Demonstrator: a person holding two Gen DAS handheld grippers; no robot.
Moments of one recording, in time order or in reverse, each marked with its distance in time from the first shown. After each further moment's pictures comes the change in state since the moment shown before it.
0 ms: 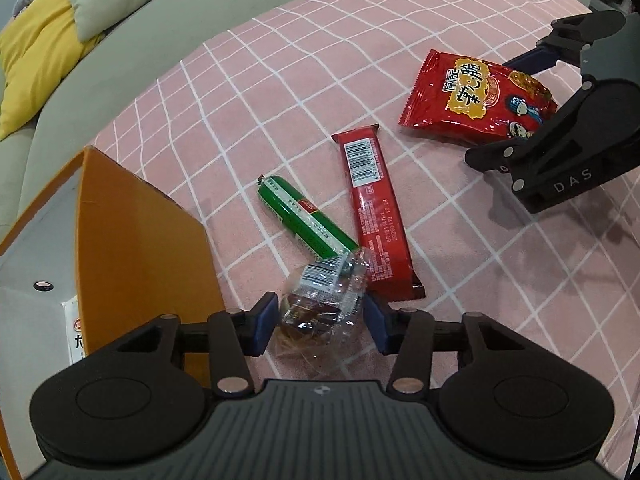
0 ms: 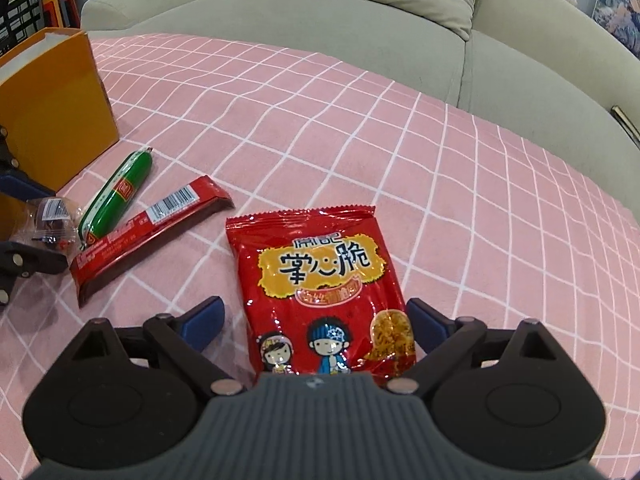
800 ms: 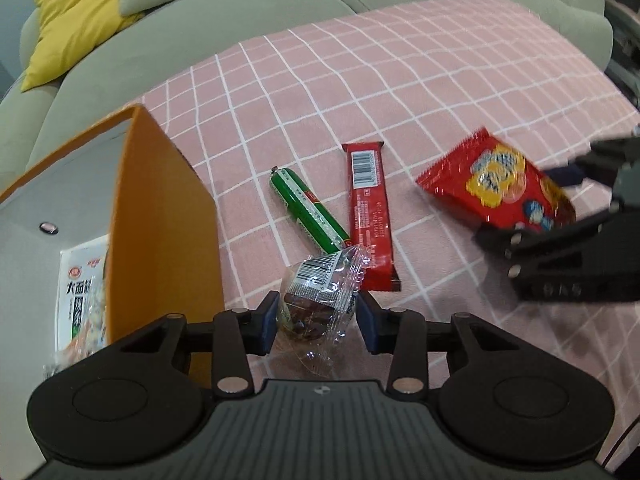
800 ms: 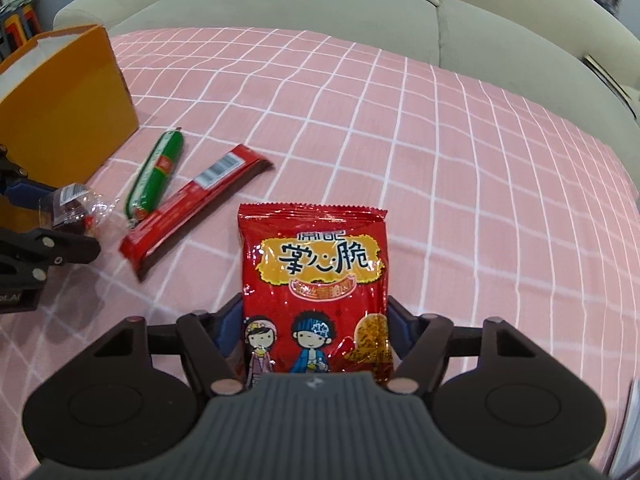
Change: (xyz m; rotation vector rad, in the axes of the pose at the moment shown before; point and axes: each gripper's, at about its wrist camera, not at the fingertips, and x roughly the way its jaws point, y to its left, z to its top) left arm -0.033 0.003 -0.024 -0.190 -0.080 -0.036; right arm -0.031 0.044 -0.024 0.158 0.060 -0.040
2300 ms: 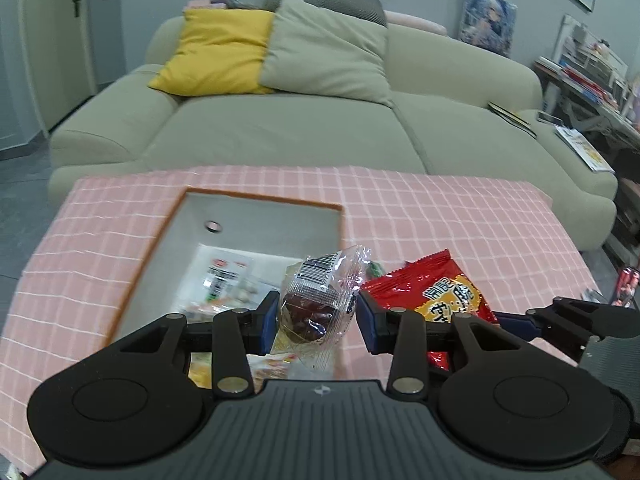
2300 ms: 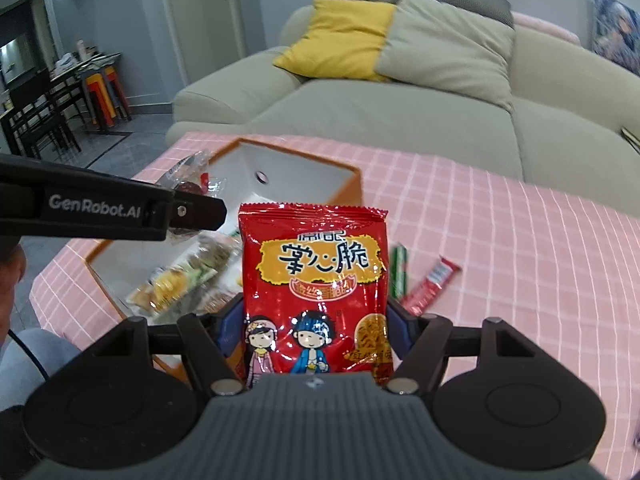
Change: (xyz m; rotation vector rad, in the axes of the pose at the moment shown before) left arm -0.184 0.111 -0.073 -0.361 -0.329 -0.005; right arm -0.167 0.153 0.007 -0.073 -0.252 0.214
